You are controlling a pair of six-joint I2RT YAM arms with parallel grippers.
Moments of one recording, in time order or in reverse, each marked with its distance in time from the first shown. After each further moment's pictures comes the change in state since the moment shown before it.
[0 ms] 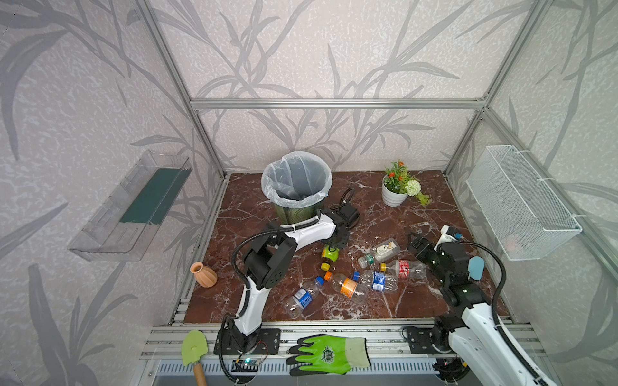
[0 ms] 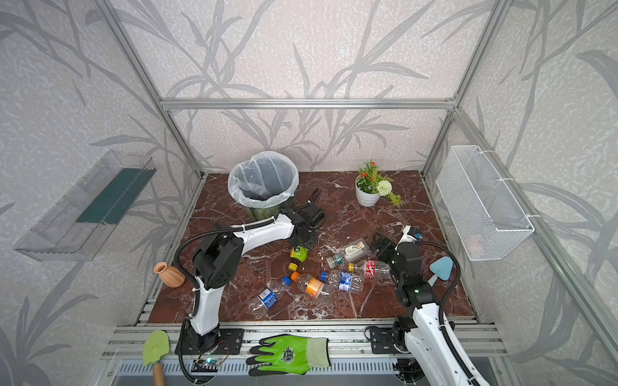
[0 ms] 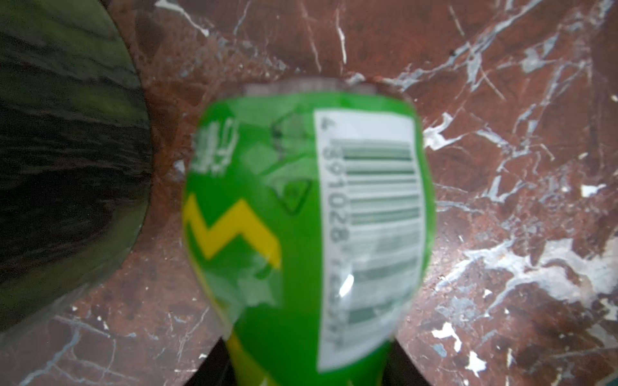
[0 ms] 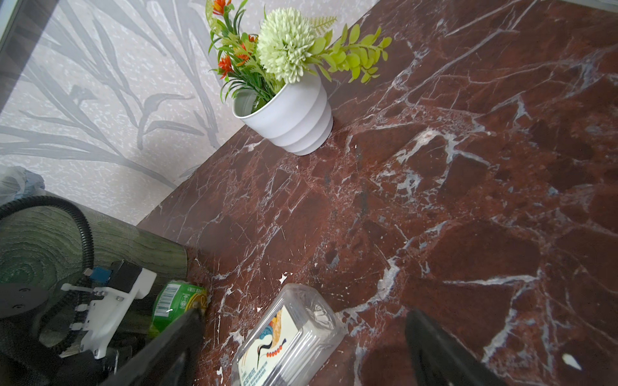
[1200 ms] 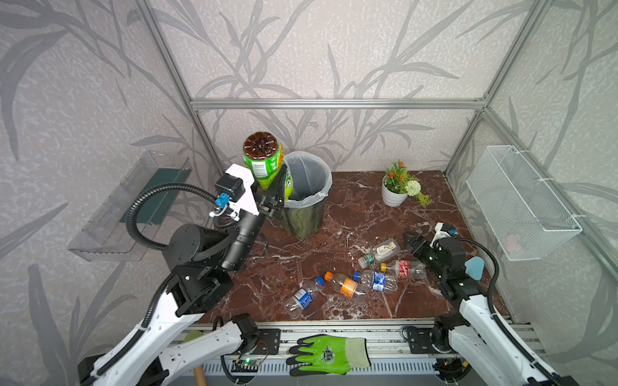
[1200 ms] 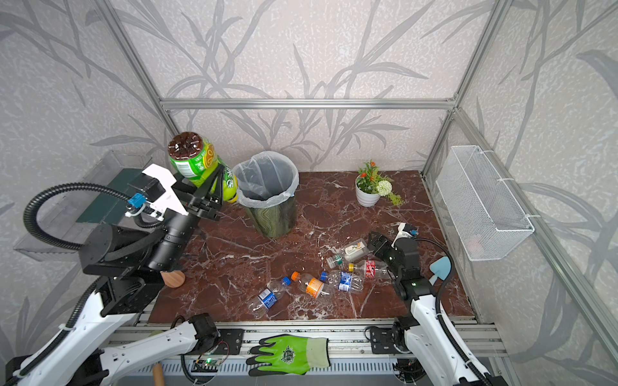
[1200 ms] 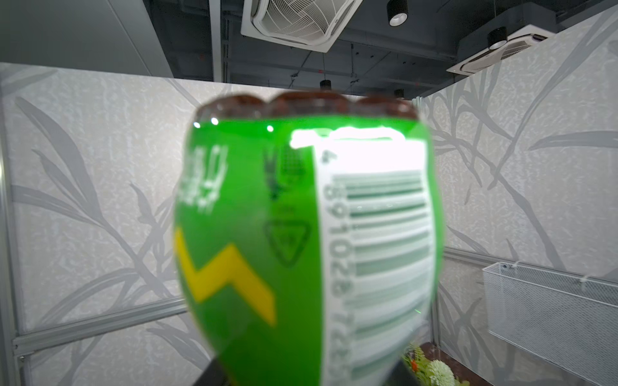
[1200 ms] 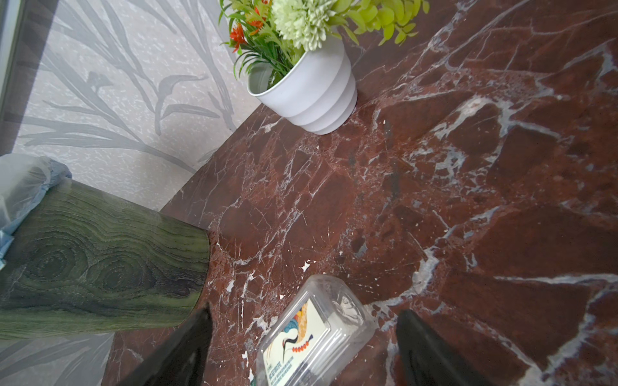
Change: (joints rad) left arm -0.084 -1.197 -0.244 0.827 -0.215 0.708; right arm -0.002 0.106 0.030 0.067 -0.124 0.050
